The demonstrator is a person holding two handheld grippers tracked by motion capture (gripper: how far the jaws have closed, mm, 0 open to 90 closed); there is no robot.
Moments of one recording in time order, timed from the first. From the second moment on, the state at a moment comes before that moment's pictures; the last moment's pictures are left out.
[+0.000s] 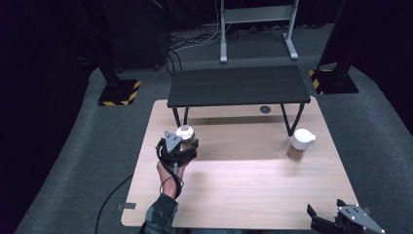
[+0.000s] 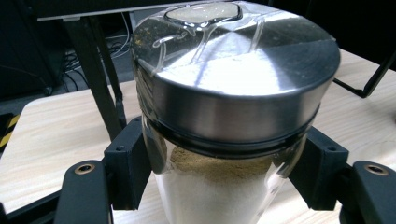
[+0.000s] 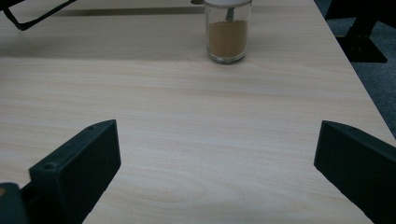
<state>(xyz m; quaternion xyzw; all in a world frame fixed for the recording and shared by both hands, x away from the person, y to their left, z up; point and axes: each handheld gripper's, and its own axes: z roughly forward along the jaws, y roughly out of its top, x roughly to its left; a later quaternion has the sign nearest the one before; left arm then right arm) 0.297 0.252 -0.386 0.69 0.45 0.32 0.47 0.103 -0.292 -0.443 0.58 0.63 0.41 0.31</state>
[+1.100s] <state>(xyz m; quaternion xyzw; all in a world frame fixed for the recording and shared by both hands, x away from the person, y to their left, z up) 0.316 0.233 -0.352 0.70 0.41 0.33 0.48 0.103 -0.295 -0.443 0.58 0.63 0.41 0.31</state>
